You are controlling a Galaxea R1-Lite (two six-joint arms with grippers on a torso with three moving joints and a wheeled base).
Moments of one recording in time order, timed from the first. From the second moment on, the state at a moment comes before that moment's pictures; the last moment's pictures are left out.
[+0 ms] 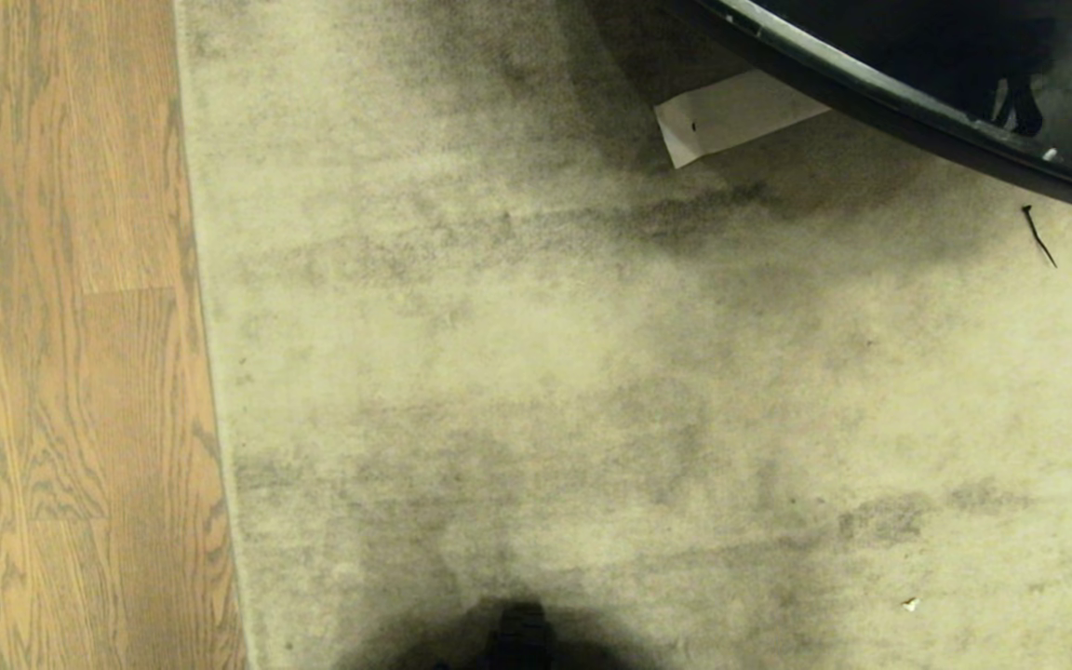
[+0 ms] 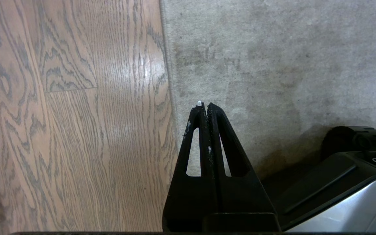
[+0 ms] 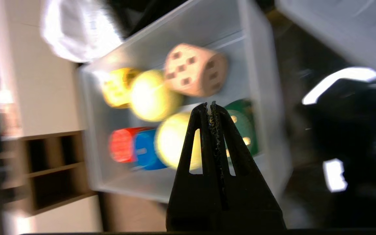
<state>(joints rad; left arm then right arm) 0.00 0.00 0.00 -0.01 0.00 -0.01 -0.90 1.21 -1.97 -0.21 1.10 1.30</state>
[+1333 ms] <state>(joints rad) 0.00 0.00 0.00 -0.01 0.00 -0.01 -0.82 1.12 -1.95 0.33 0.65 0.49</state>
